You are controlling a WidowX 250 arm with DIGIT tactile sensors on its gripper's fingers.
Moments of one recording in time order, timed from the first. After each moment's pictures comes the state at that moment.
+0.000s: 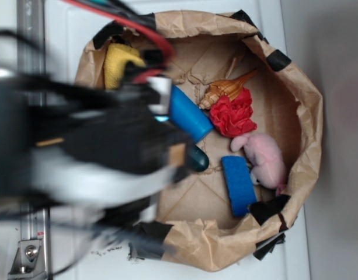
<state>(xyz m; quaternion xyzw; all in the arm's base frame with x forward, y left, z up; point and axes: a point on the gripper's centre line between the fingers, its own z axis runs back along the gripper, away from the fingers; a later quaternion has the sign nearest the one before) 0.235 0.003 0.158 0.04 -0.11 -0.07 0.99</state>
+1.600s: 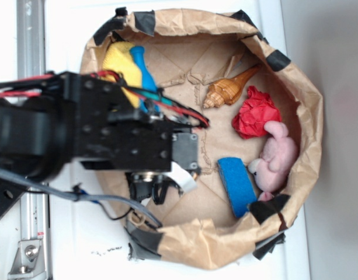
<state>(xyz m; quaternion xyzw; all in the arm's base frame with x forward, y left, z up) 0.230 -0.023 0.033 0.01 -0.03 -0.26 0.97</state>
